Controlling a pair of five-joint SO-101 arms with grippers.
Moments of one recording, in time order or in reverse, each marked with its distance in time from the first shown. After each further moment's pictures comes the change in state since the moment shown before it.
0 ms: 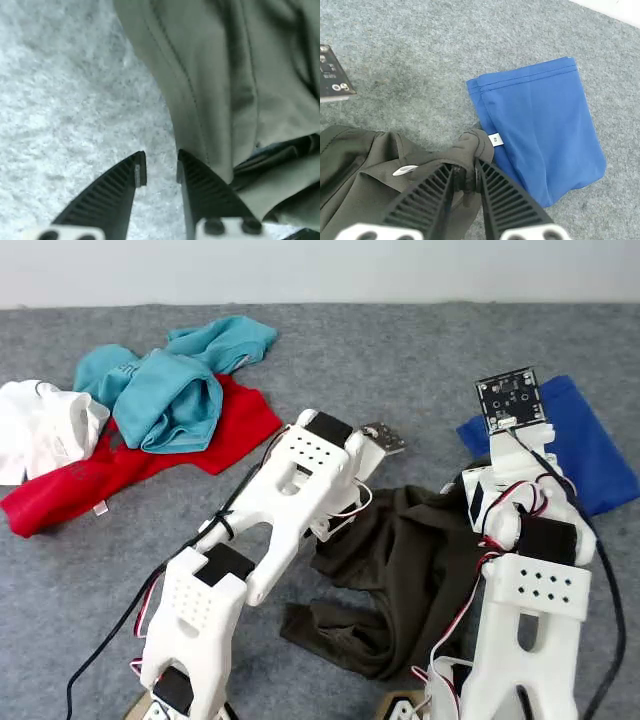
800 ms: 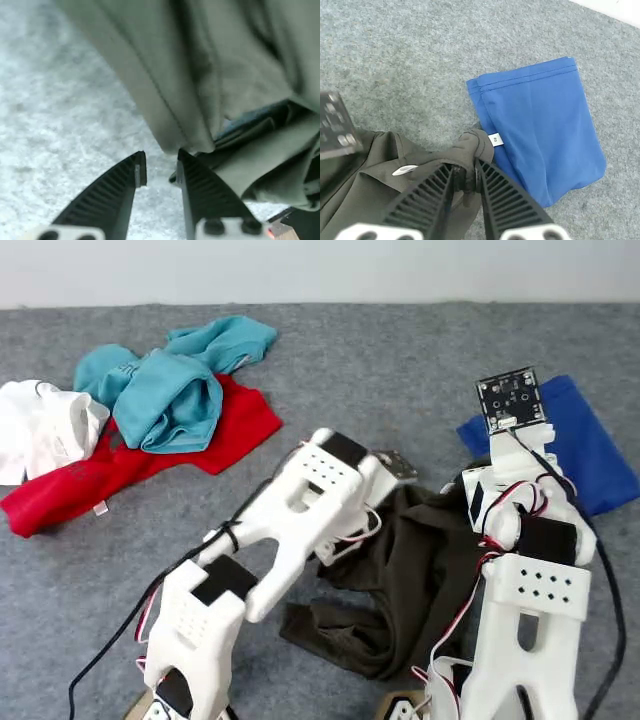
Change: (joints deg) left arm 5.2 -5.1 9.5 0.0 -0.4; right arm 0.0 0.0 0.0 0.0 0.0
